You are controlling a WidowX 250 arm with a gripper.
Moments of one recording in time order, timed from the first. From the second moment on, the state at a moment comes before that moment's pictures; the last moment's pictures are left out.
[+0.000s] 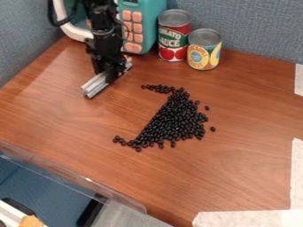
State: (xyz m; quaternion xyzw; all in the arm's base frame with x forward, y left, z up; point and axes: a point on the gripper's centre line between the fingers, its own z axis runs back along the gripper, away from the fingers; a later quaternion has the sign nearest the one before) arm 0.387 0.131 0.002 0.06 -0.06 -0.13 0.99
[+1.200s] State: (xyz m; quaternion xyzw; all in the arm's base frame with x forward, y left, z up) arm 0.374 0.001 -0.003 0.07 -0.08 -0.32 0.94
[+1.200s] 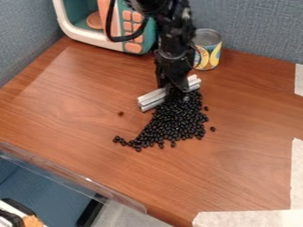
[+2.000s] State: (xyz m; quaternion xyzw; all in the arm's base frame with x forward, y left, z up) arm 0.350 0.006 0.004 0.05 -0.06 -0.34 0.94
